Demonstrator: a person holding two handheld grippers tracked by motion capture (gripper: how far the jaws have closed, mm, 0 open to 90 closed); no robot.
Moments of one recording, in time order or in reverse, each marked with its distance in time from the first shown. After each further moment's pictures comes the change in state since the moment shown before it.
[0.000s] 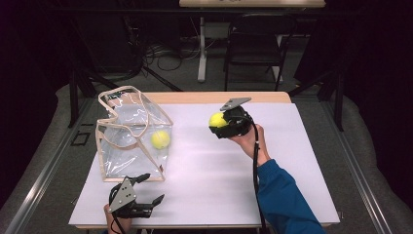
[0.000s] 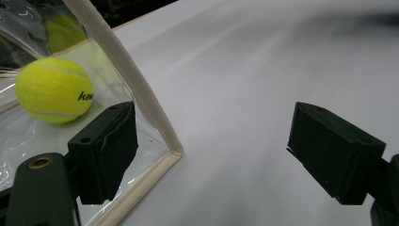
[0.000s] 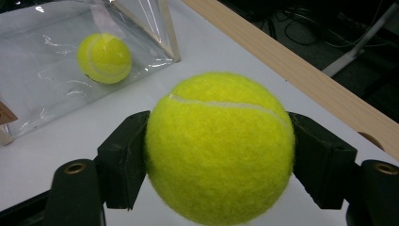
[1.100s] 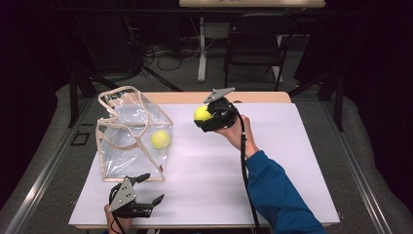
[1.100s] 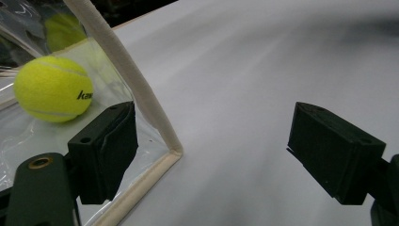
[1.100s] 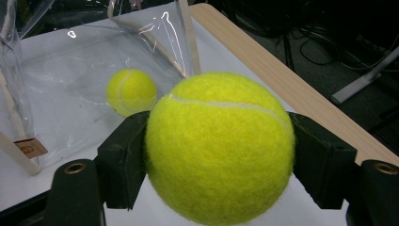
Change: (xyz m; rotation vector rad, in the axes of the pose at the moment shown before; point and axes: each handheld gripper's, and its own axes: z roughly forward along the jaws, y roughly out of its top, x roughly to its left) left arm 0.001 0.000 0.000 0.003 -0.006 -0.005; right arm 0.020 0.044 0.013 -0.022 0.056 -0.059
